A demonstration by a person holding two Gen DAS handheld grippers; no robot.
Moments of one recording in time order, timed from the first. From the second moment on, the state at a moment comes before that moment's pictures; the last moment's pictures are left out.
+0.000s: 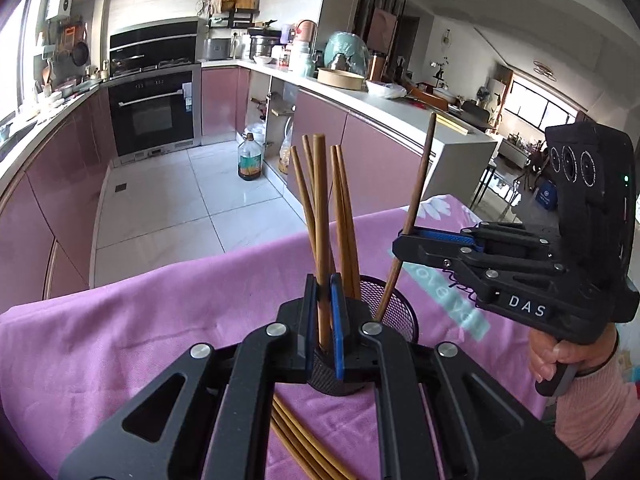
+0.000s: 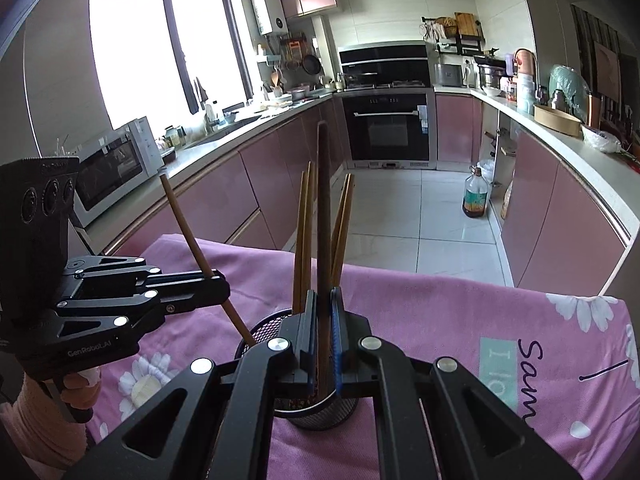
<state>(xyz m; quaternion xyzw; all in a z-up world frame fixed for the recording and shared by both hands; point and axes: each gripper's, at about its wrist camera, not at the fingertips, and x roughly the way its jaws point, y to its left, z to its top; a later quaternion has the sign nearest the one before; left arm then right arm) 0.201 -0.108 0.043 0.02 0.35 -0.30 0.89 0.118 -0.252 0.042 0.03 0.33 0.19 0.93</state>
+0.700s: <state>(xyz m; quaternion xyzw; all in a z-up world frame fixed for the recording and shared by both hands) 0.210 -0.104 0.032 0.00 0.33 -0.26 0.91 0.119 -0.251 0.032 0.06 0.32 0.18 0.93</state>
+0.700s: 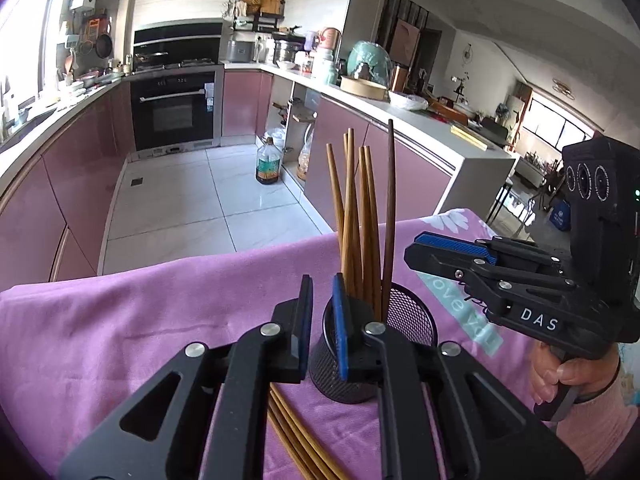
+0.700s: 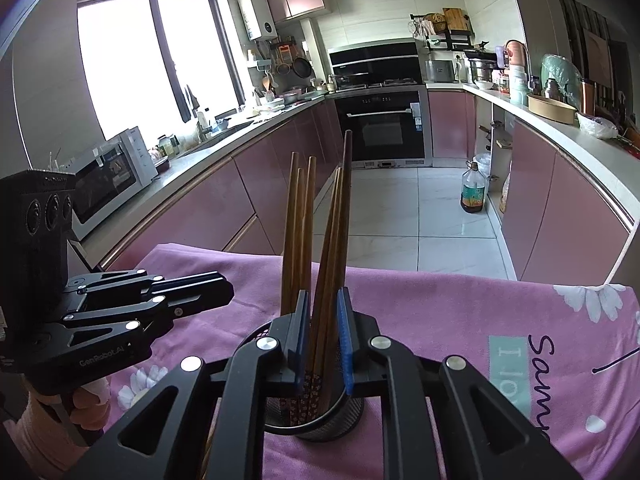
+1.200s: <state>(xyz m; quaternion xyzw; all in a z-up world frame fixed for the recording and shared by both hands) 0.129 -0.049 0.035 0.00 0.26 -0.22 0.94 0.056 -0.237 0.040 0.05 0.28 0.26 0.93</state>
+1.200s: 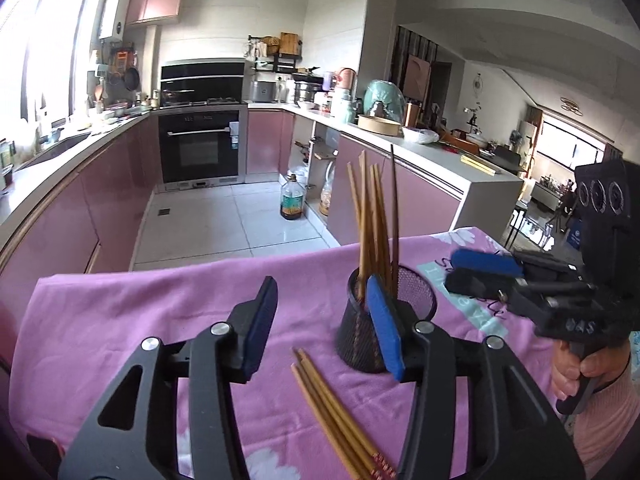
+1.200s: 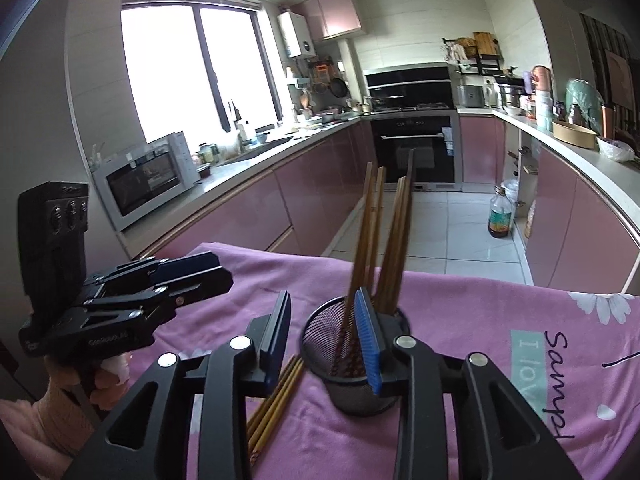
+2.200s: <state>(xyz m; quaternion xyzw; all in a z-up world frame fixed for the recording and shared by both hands) 0.093 -0.027 -0.089 0.00 0.40 -0.17 0.90 0.030 -0.169 -0.075 0.01 0.43 0.26 0.87</state>
